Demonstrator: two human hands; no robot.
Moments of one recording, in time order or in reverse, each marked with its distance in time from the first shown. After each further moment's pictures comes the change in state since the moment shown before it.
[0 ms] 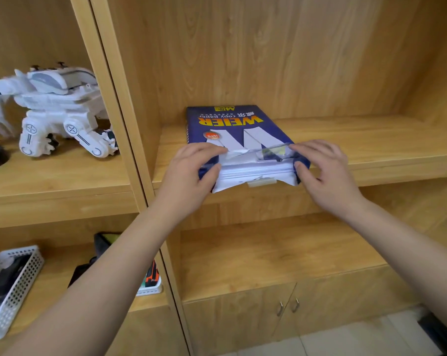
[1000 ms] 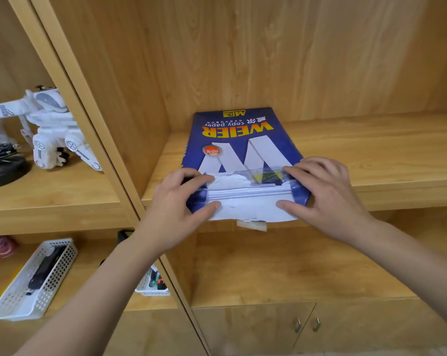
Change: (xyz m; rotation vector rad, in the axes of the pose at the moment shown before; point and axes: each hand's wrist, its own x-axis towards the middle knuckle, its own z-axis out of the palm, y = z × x) left_hand -0.004 -0.001 0.011 0.214 -0.174 -0.217; right_hand 0.016 0.032 0.016 -0.091 -0.160 -0.209
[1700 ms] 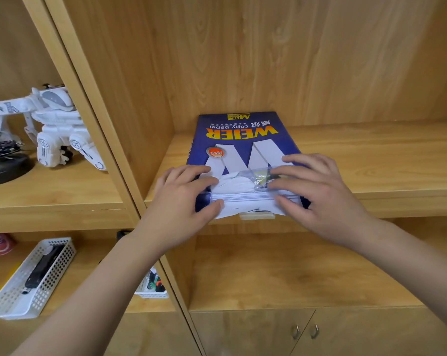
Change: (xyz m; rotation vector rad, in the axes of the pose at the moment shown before) left_hand 0.009 0.004 -0.005 0.188 -0.029 0.057; right_hand 0.017 -0.023 -0.013 0.162 0.035 -0.225
